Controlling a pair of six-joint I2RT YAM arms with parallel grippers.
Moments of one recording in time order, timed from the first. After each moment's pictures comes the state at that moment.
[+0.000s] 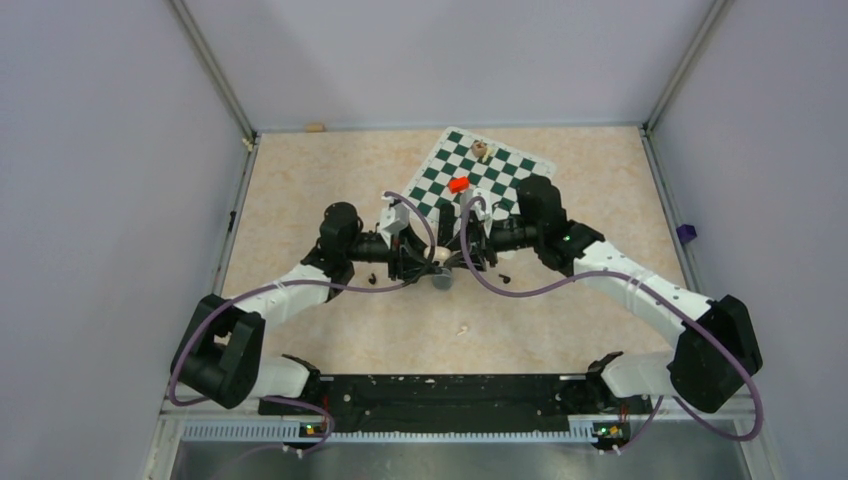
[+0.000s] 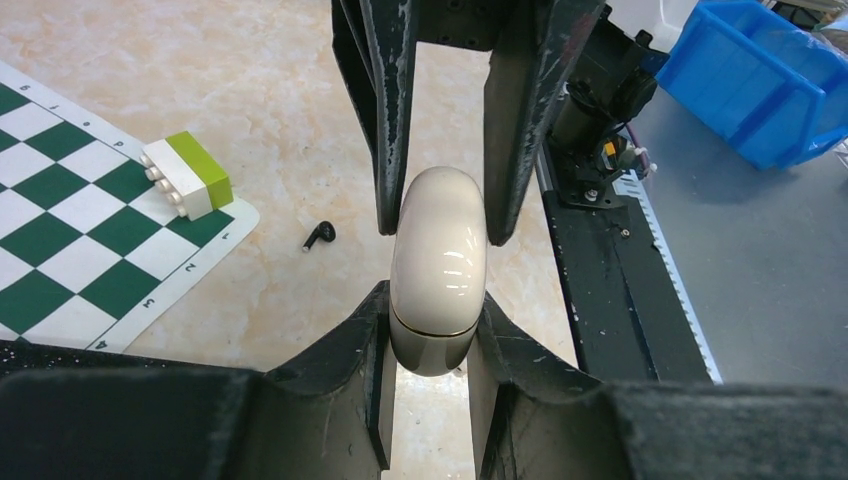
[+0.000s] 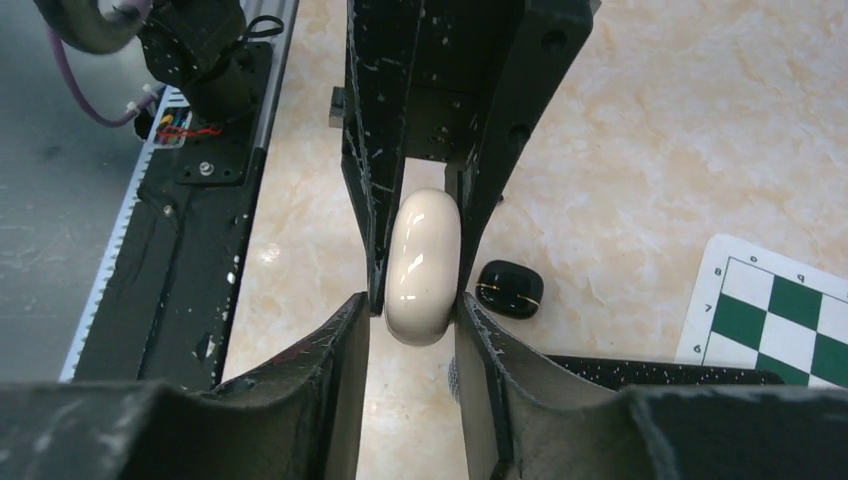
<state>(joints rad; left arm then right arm) -0.44 1.34 0.63 0.61 1.17 -0.10 0.62 1.29 0.94 -0.07 -0.91 -0.34</state>
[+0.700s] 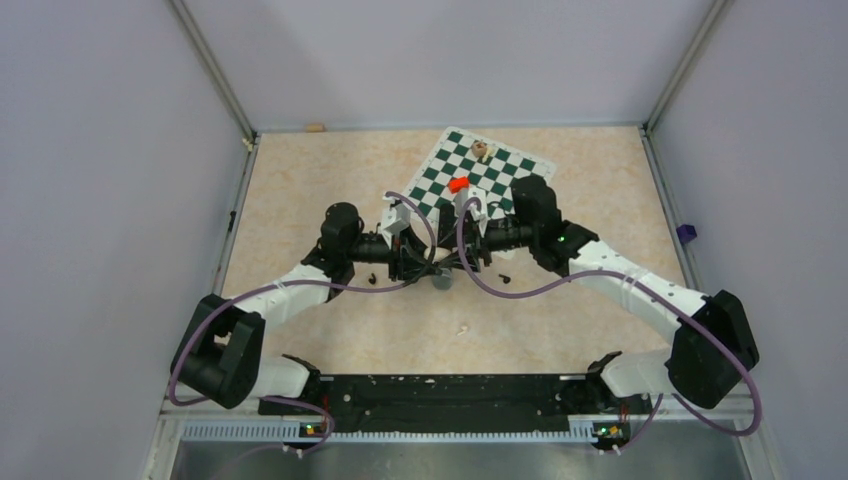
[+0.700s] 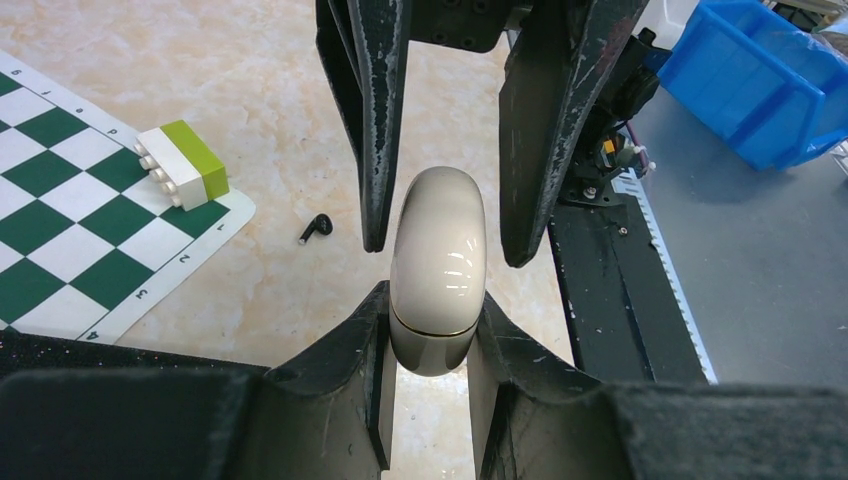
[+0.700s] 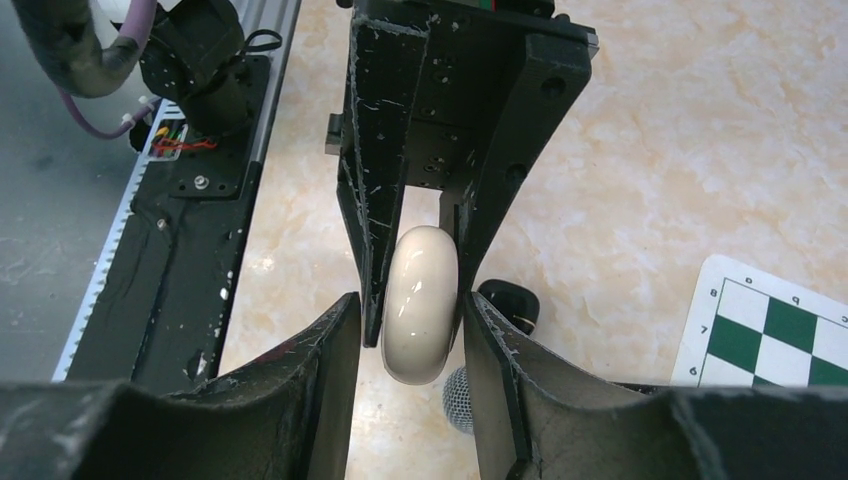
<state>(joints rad) -0.45 1.34 0.63 0.58 1.16 -0.10 0.65 1.31 0.95 0.00 -0.91 -0.31</state>
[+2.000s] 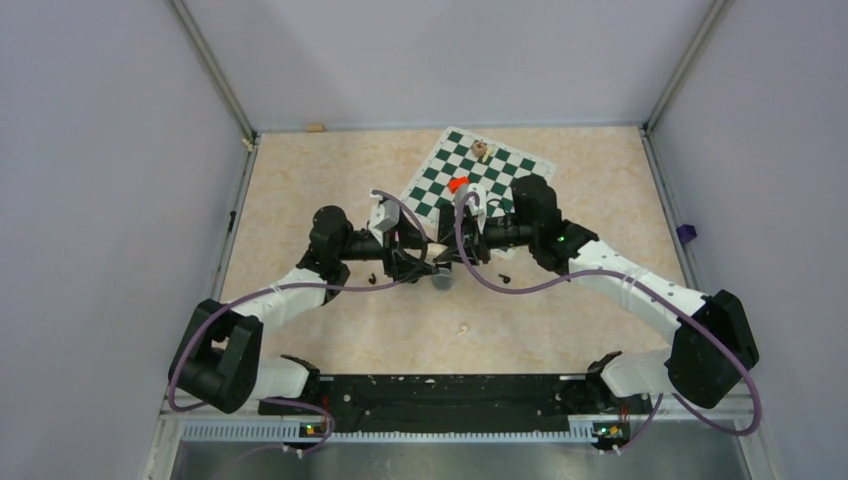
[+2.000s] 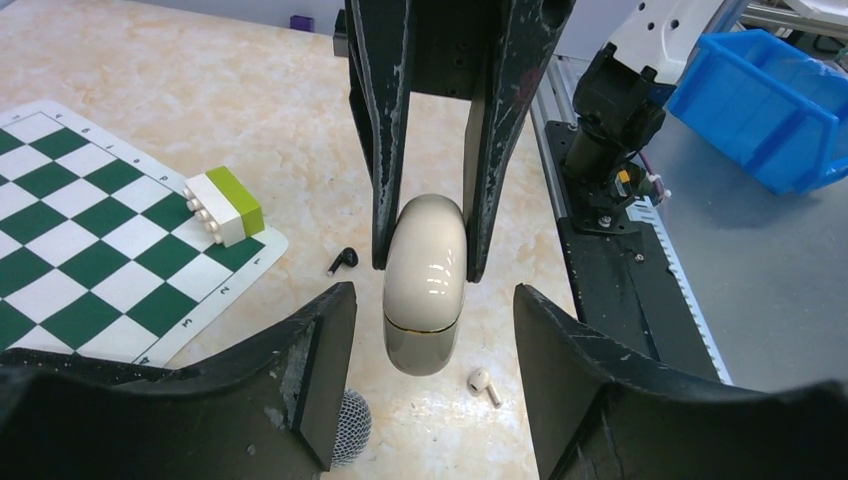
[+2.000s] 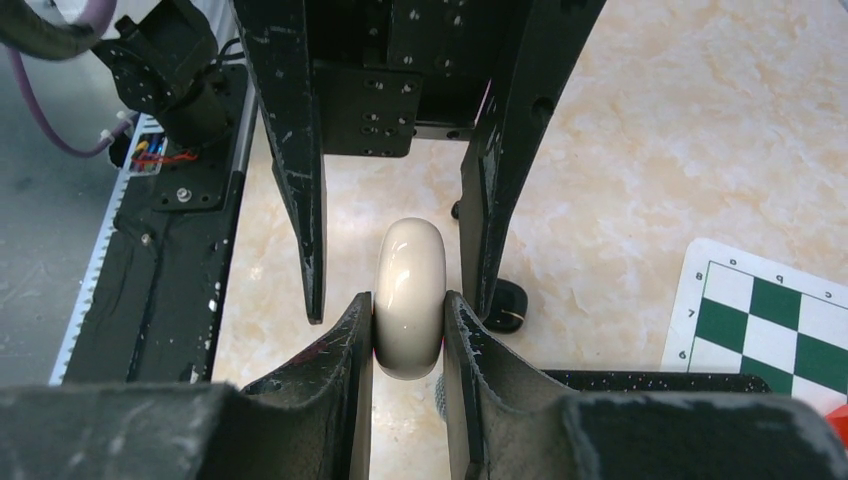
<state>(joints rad) -0.41 1.32 0.59 0.78 1.16 -0.21 0.65 1.32 0.95 0.00 -0.86 -0.28</state>
